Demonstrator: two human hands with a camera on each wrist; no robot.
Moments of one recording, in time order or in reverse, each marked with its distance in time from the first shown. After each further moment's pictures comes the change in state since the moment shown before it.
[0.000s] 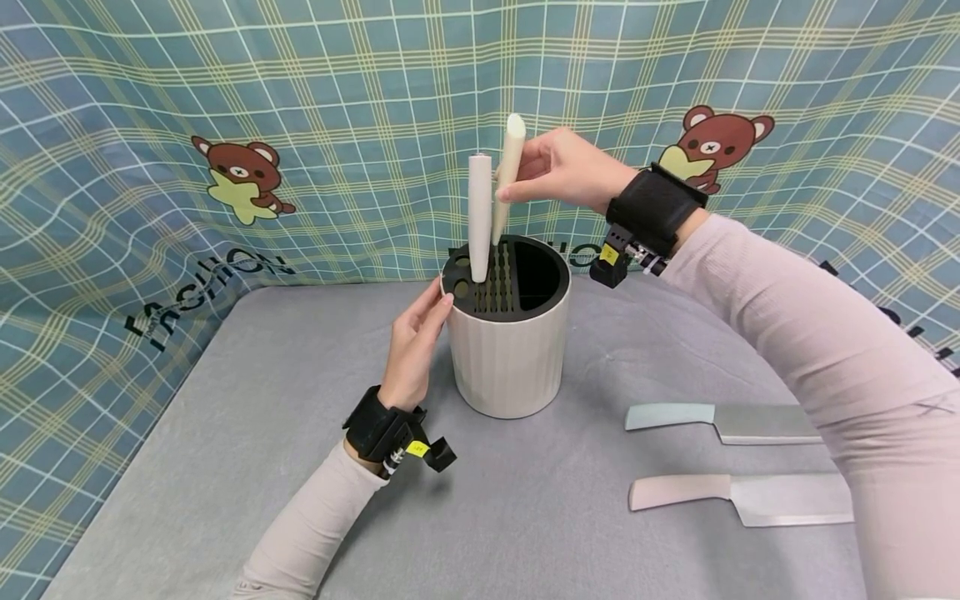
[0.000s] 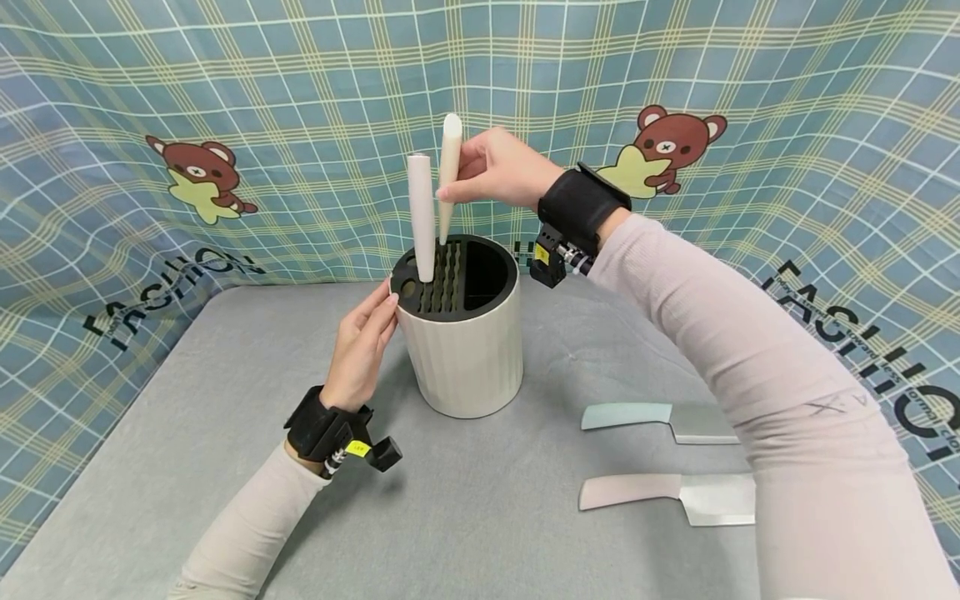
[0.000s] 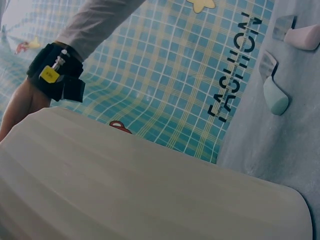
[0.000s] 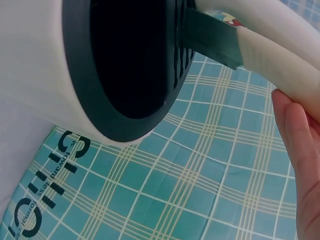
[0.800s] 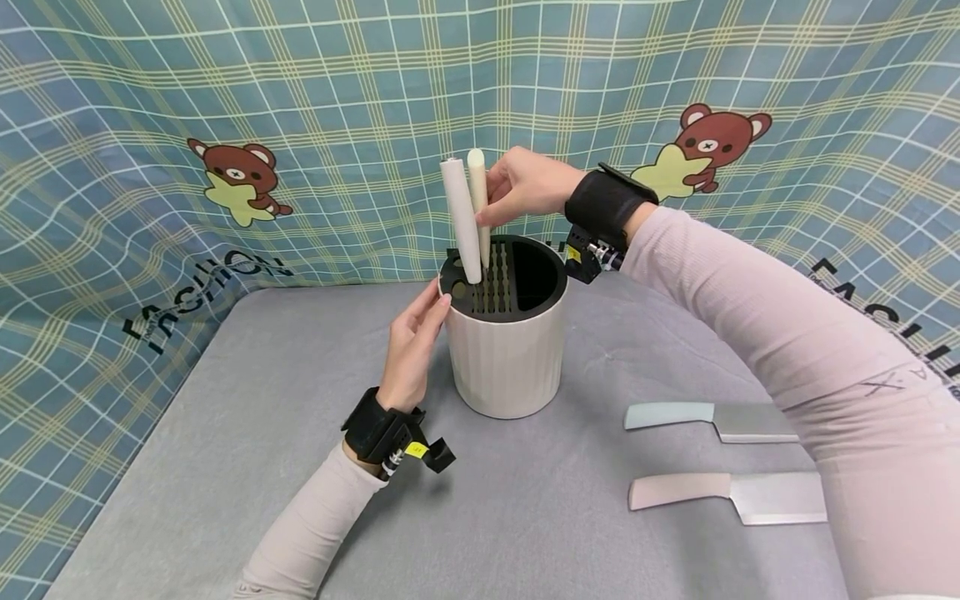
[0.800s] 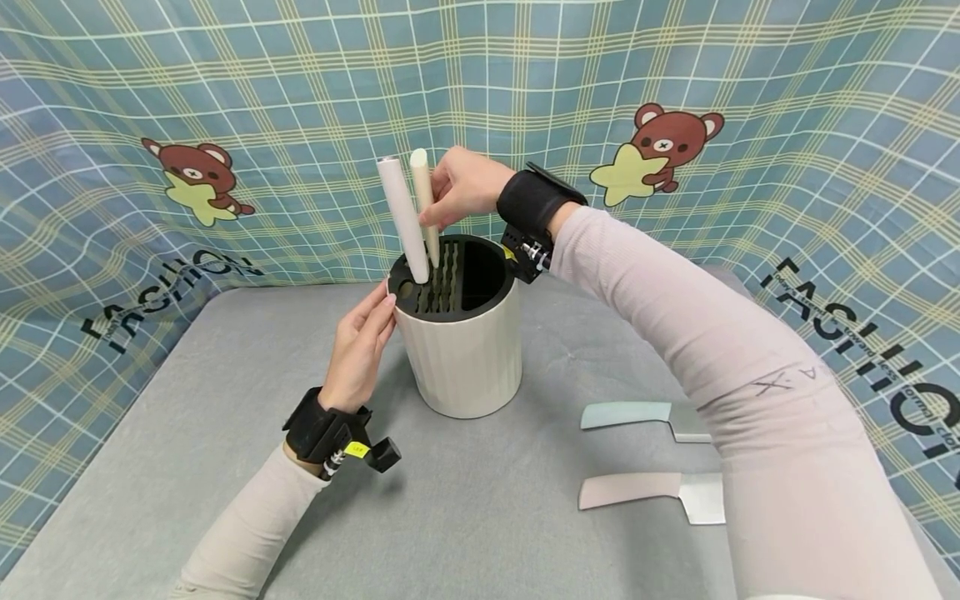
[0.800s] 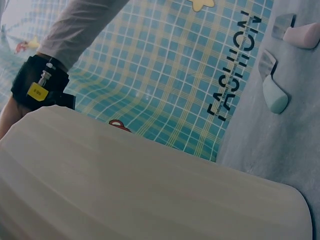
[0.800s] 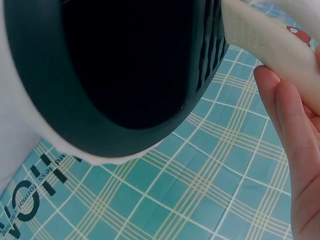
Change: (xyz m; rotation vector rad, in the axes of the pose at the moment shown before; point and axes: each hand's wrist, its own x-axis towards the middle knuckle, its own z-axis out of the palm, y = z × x) left_hand 0.000 -0.001 0.000 0.001 -0.005 0.010; right_hand 0.028 -0.004 0.016 -0.213 -0.180 0.046
